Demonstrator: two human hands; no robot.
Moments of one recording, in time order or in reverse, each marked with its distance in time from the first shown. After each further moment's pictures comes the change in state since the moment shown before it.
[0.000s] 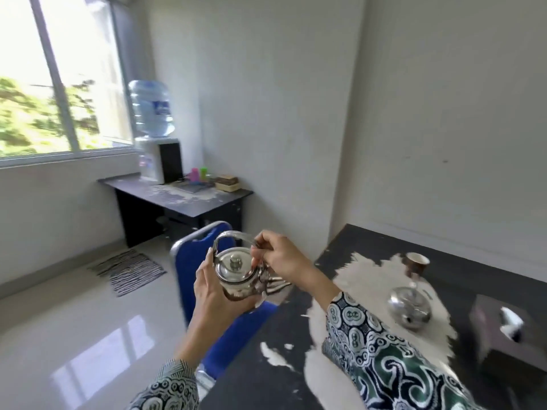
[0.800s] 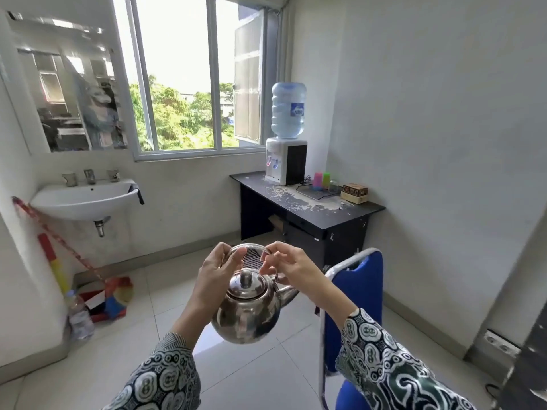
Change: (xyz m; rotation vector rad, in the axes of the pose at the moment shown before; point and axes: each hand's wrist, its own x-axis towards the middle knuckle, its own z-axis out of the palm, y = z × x) left_hand 0.170 -0.202 -0.291 -0.164 0.263 -0.157; right_hand 0.258 -0.050 0.293 0.361 -0.404 -0.105
